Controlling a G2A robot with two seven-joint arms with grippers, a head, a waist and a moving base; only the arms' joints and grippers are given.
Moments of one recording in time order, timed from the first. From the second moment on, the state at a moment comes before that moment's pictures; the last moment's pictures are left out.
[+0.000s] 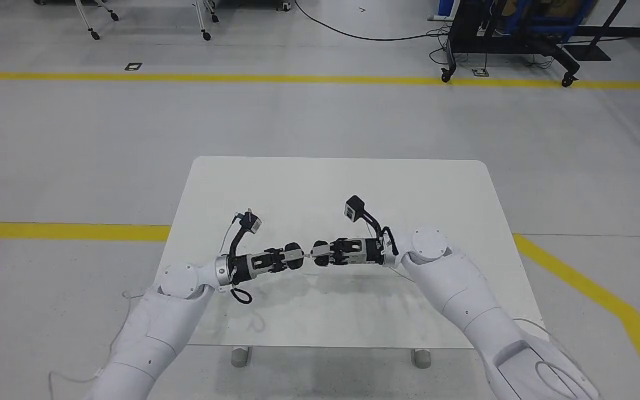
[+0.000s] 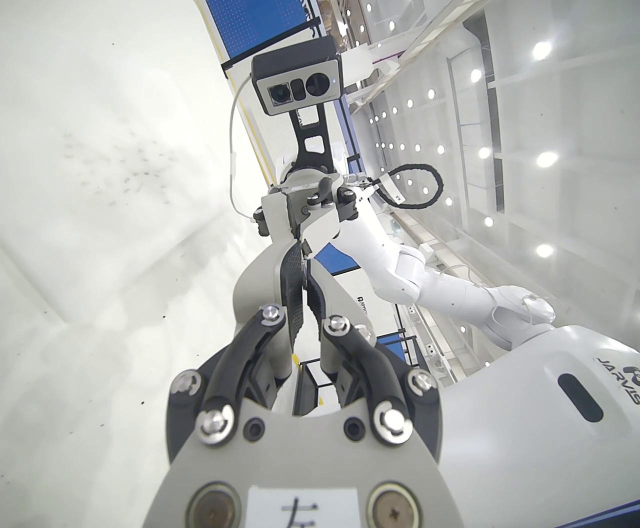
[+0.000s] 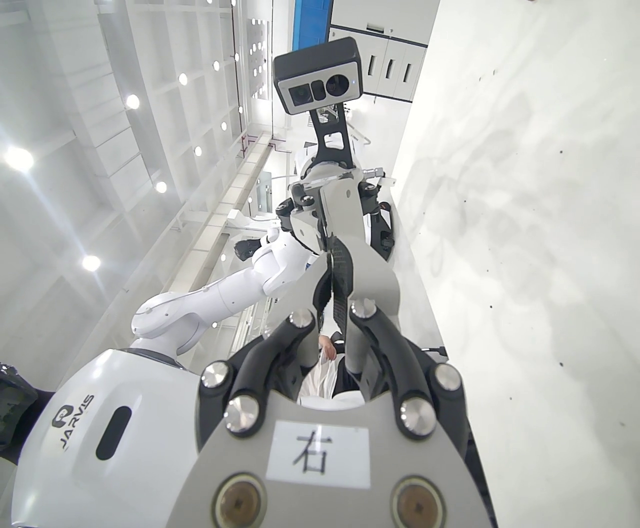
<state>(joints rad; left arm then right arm) 1.13 -1.14 -1.06 -1.11 -0.47 -0.61 -1.10 -0.93 -1.33 0.93 -0.86 0.48 -0.41 1.23</state>
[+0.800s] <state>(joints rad) 1.12 -1.15 -1.07 -1.10 -0.49 -0.62 -1.07 -0.98 -1.23 1.20 -0.88 0.44 -0.54 1.13</state>
